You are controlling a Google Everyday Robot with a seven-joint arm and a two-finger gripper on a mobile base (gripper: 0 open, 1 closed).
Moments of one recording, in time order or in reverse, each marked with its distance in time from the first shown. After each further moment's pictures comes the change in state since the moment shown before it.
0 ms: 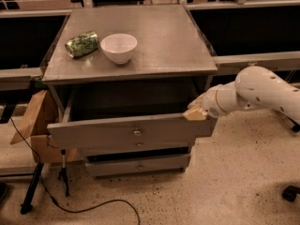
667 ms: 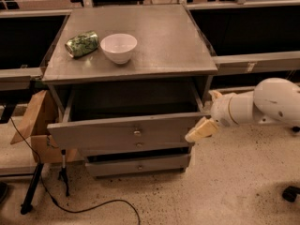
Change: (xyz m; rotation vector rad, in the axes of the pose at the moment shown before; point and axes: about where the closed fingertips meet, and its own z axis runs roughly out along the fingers) arm 0.009 0.025 -0.036 0.027 -0.066 0.005
